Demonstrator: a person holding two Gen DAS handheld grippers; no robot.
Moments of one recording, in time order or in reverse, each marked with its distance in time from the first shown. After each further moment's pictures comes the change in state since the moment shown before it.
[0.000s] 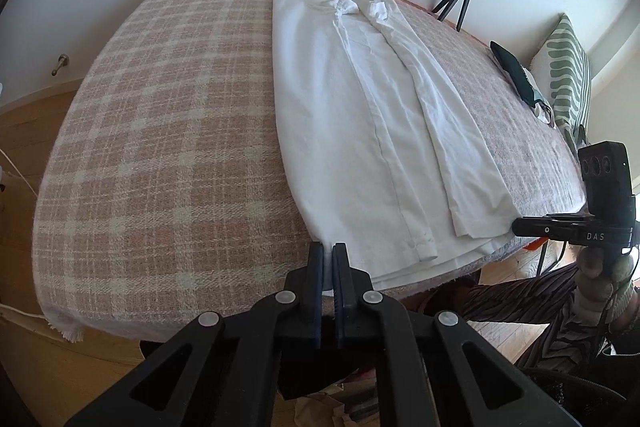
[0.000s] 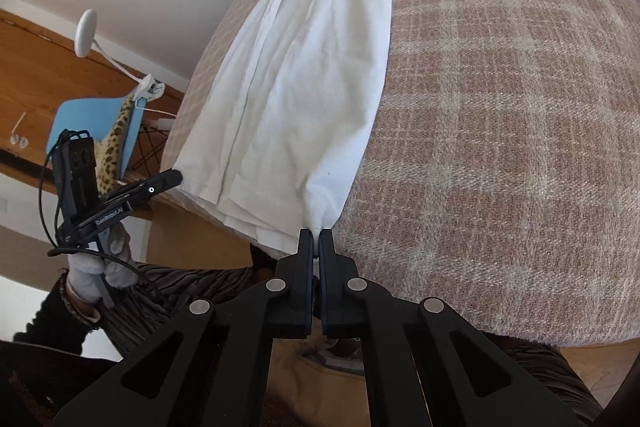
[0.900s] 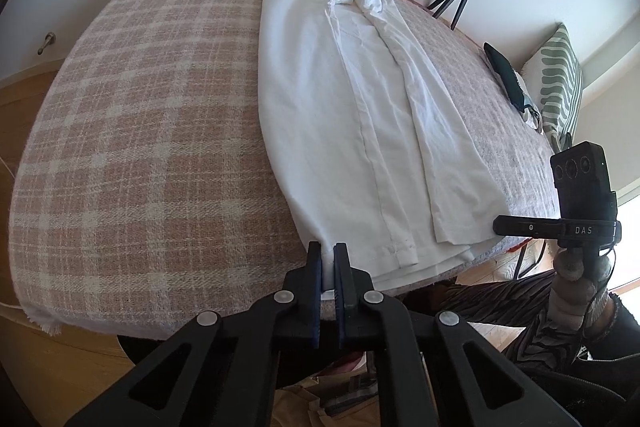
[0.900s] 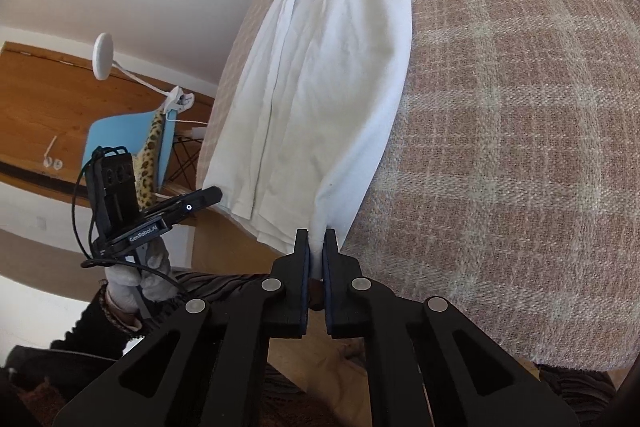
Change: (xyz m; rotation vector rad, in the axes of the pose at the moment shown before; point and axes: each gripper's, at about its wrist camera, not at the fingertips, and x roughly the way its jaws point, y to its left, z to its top) left arm 0.005 -0.003 0.009 -0.054 0.027 -0.083; right arm 0.011 -0.017 0.012 0.150 -0.006 0.246
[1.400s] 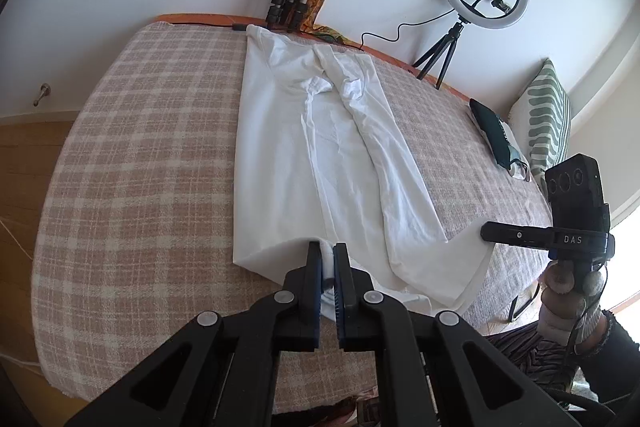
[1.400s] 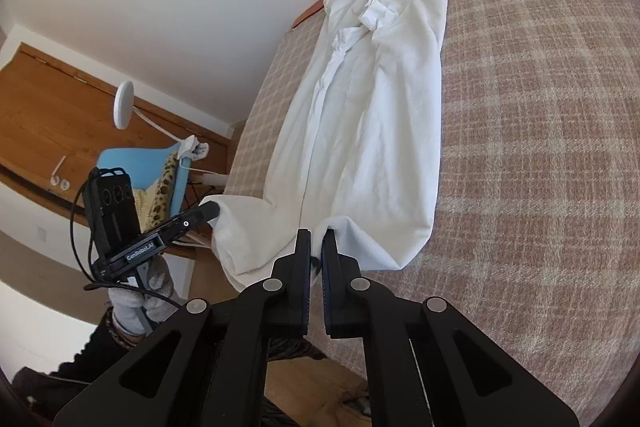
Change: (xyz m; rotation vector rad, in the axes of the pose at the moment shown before) left arm -0.020 -0.016 0.078 0.032 -0.163 -0.012; right arm -0.024 0.028 0.070 -0.092 -0.130 -0.049
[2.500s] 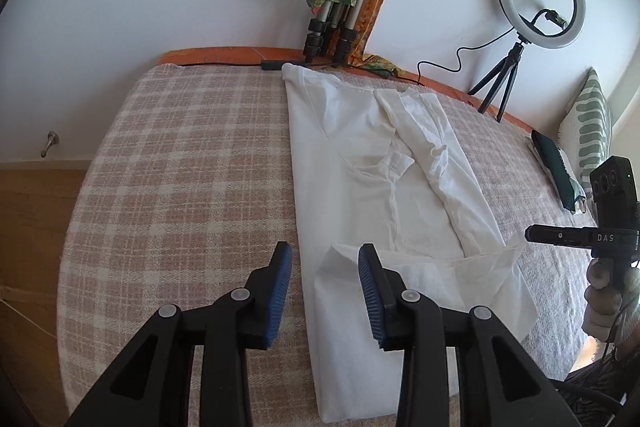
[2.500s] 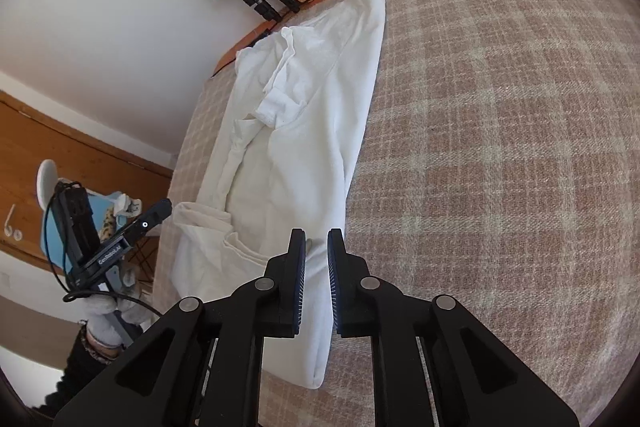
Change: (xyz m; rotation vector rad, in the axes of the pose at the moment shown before) left arm 0.073 0.053 0.096 0.070 -0.062 0.135; right arm 0.020 -0.056 0.103 -0.011 -0.042 -0.204
